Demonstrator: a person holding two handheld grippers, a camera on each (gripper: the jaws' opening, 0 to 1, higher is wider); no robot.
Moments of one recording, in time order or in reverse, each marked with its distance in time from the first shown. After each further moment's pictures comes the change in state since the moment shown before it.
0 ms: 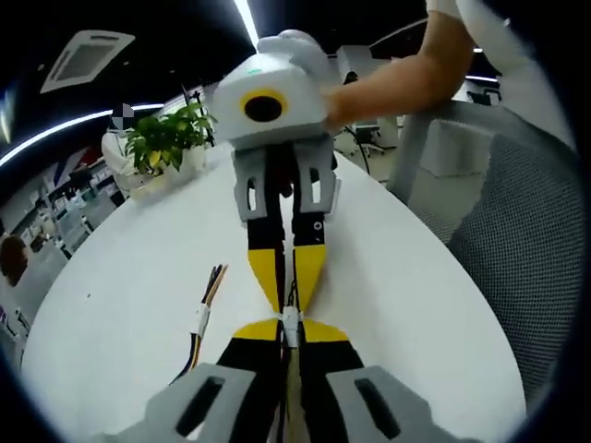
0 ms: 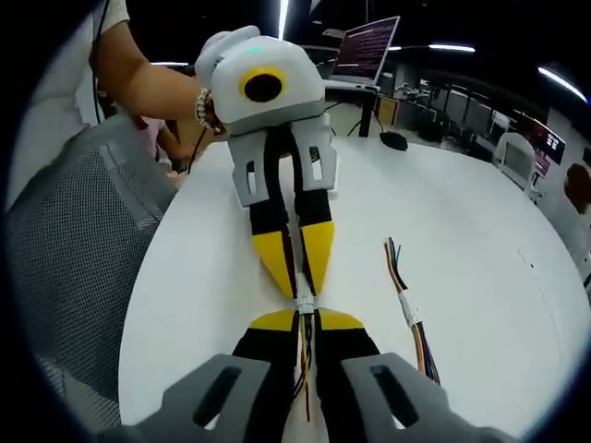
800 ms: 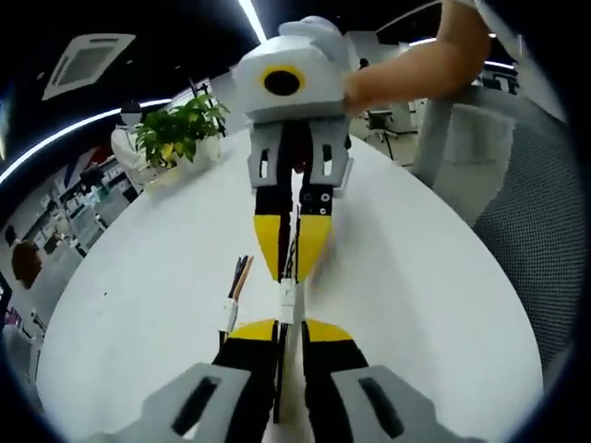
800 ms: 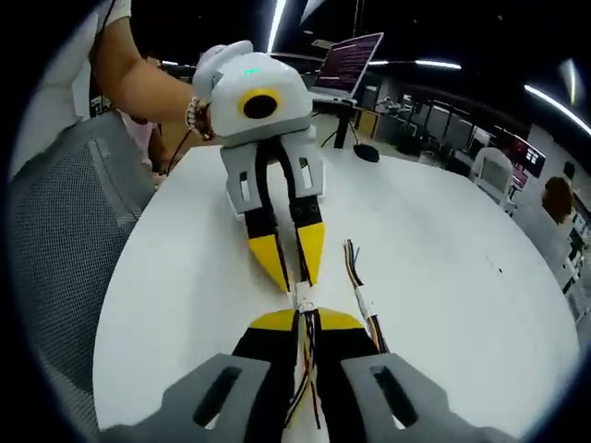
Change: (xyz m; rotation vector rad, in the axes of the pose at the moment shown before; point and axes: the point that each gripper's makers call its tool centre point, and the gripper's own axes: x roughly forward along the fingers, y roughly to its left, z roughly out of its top) left arm 0.007 0.029 -0.014 0.029 0.086 0.092; right arm -0.014 -0.033 -0.004 -0.035 -0.053 -0.142
